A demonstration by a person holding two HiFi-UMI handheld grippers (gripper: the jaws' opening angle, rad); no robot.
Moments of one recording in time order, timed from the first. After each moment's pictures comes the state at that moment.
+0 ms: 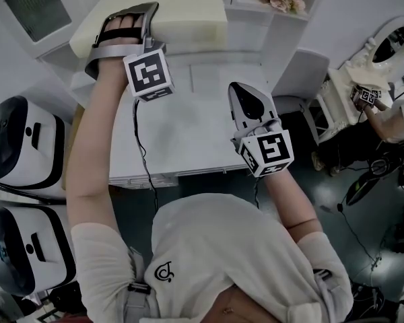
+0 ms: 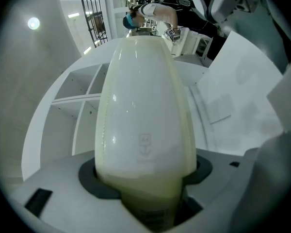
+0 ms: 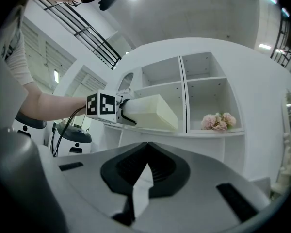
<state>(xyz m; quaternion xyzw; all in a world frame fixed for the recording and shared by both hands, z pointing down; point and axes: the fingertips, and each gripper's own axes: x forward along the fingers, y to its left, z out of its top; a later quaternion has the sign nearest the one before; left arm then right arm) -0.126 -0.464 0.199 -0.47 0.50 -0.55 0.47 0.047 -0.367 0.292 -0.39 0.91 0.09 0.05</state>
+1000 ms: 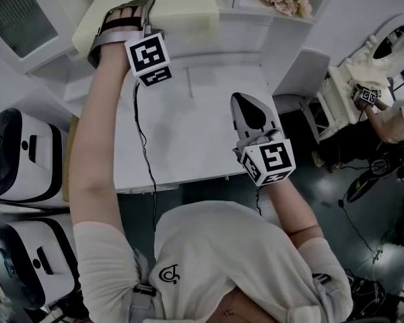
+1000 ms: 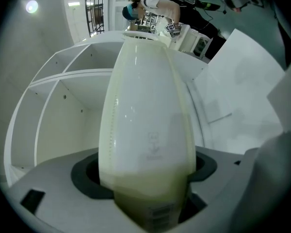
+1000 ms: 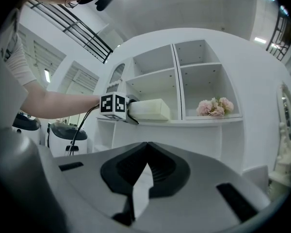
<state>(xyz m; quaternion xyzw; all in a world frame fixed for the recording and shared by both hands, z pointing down) -0.155 -0.557 0.227 -0.51 0.48 -0.58 0.42 0.043 -0.401 0.318 -0.42 0.91 0.05 0.03</state>
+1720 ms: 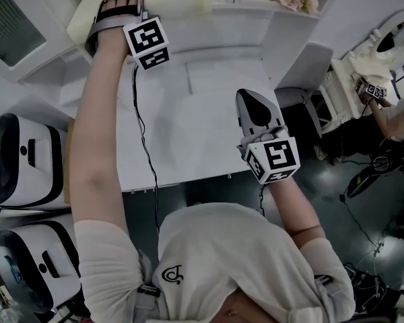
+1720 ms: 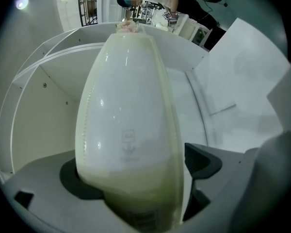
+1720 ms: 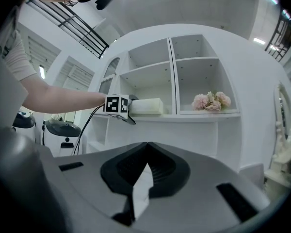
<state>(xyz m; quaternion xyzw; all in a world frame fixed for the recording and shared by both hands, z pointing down) -0.179 -0.616 0.240 -0.49 0.47 -0.61 0.40 0.049 -0.429 0.328 -0.44 0.90 0.04 0.01</state>
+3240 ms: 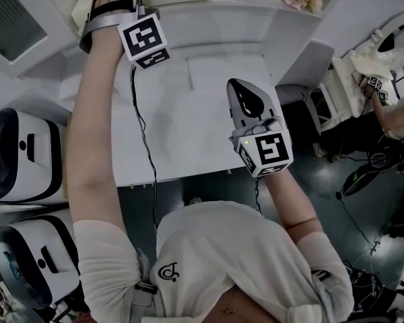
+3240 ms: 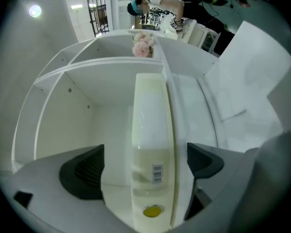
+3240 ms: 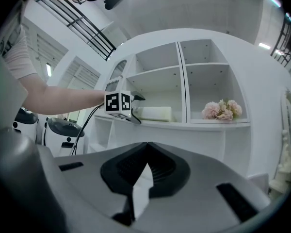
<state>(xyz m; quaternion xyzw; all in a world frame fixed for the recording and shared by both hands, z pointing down) -0.172 -0.592 0.201 -0.49 0.51 -0.56 0.44 0.019 -0.429 0.307 -0.42 0.90 0.07 0.02</state>
